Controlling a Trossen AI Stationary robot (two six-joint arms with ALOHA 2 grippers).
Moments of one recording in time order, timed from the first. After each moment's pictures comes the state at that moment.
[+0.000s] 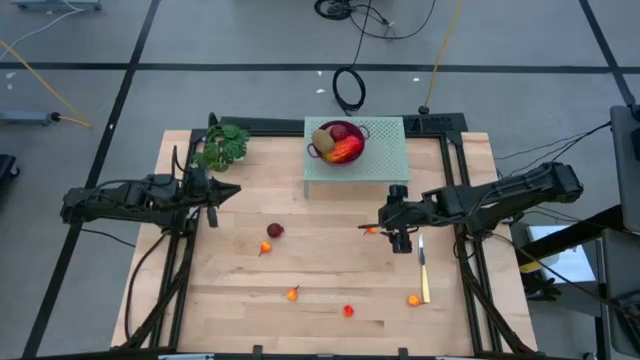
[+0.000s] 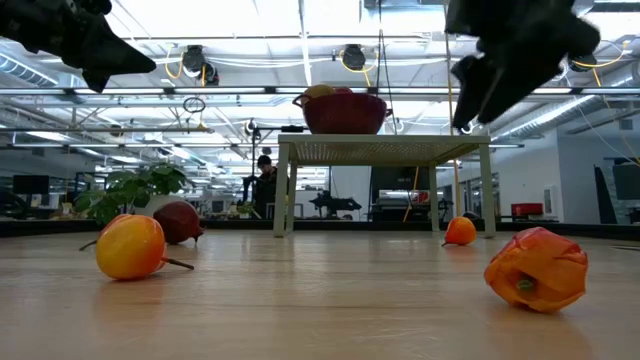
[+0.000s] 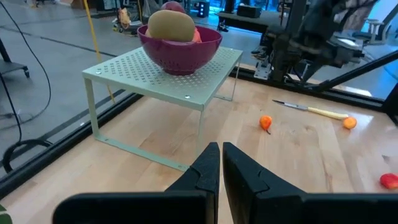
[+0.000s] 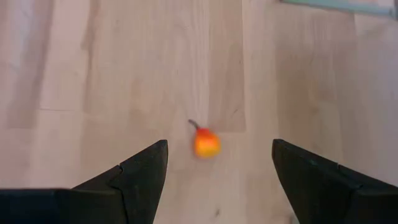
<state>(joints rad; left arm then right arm) -0.02 0.26 0.43 -0.39 -0.32 -0.19 0.18 1.20 0.90 -0.71 0.21 0.05</state>
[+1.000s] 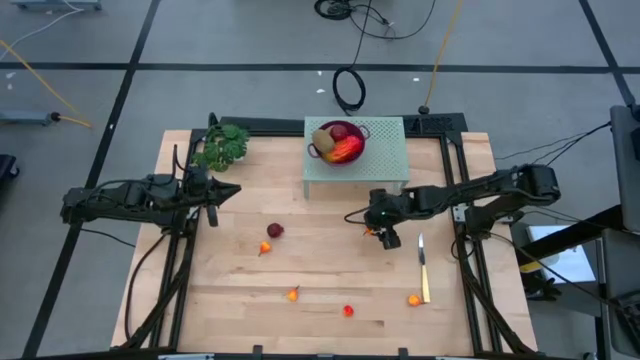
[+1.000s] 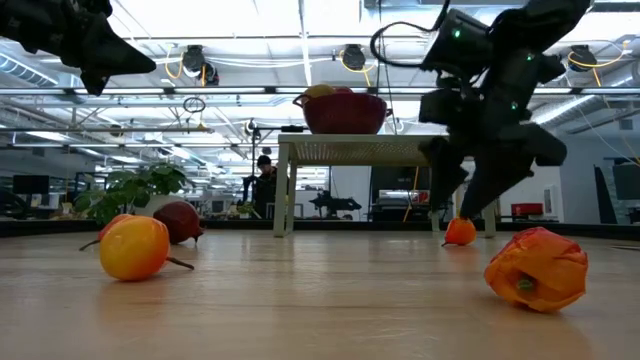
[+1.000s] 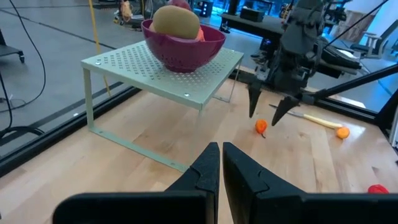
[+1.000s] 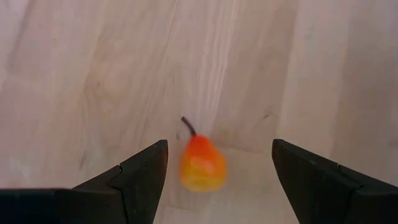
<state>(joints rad) -0.02 0.26 0.43 -0.39 -0.32 -0.26 -0.03 1.44 0.70 -0.30 -0.03 -0.28</state>
